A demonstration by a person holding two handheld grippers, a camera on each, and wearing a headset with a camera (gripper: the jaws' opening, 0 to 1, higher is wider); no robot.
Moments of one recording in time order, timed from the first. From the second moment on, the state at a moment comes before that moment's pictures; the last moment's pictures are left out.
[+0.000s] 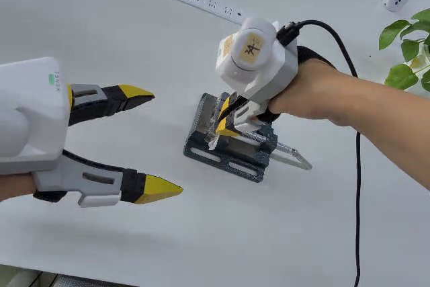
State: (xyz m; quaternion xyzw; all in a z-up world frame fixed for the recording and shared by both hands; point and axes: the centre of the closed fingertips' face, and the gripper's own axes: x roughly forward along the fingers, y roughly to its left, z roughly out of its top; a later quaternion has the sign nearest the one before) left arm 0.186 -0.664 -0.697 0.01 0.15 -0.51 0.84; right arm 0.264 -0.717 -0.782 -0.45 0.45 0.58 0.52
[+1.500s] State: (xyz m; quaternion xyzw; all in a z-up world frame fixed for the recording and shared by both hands) left arm 0.186 -0.675 -0.693 0.01 0.14 -0.52 0.84; right arm 0.266 -0.716 -0.782 -0.45 0.47 0.54 0.54
